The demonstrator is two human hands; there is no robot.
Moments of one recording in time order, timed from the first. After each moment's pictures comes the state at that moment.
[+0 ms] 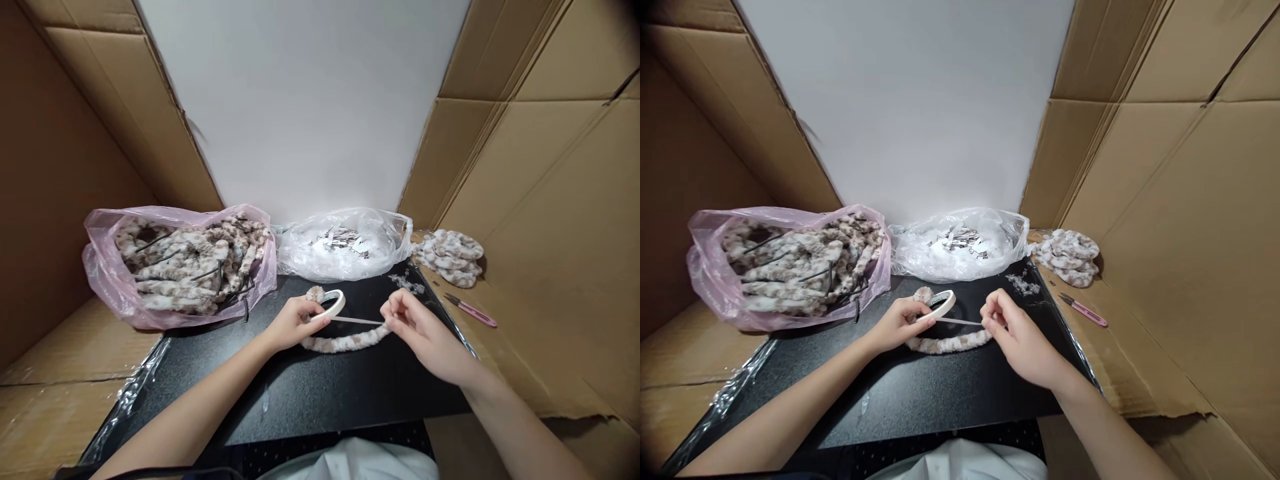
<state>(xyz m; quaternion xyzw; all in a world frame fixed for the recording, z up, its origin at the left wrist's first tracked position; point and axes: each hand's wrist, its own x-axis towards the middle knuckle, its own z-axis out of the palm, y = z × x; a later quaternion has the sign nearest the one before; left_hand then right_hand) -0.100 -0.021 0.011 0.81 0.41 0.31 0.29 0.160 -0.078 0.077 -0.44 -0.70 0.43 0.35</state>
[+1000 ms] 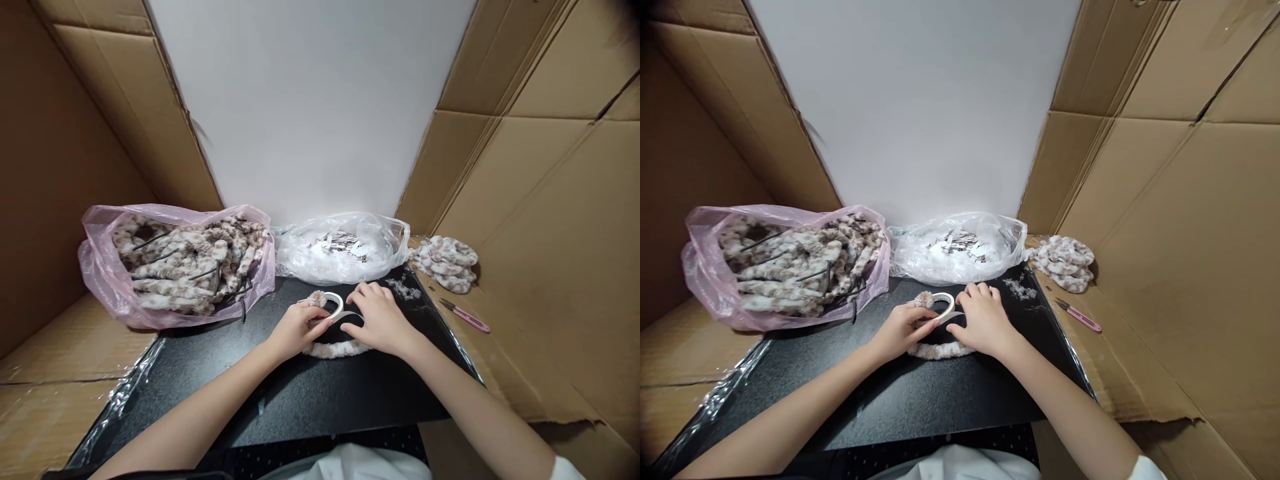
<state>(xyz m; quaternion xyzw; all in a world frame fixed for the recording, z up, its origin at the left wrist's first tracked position) -0.086 -0.029 0.008 0.82 0.42 0.33 0.20 0.117 -0.037 0.069 -0.50 -0.86 0.04 0.12</state>
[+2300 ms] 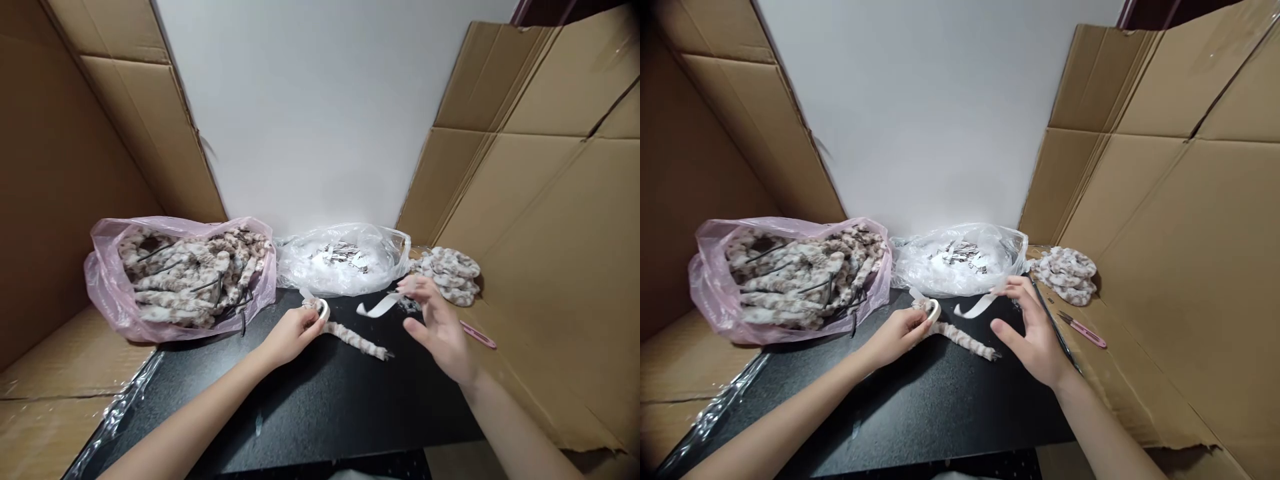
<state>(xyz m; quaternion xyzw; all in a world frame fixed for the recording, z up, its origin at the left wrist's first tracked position) -0.094 -0.020 0.026 0.80 0.47 0.27 0.25 0.176 -0.054 0.089 -0.38 -0.75 0.23 0.49</state>
